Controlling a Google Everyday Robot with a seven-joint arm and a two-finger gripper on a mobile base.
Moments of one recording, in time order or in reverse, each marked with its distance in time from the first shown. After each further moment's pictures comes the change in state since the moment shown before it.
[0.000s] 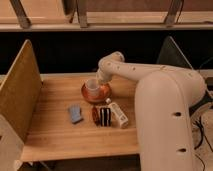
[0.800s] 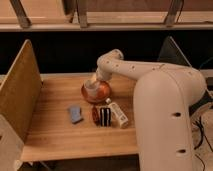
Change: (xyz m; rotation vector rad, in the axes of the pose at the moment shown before) arm -0.011 -0.003 -0.016 0.029 -0.015 -0.007
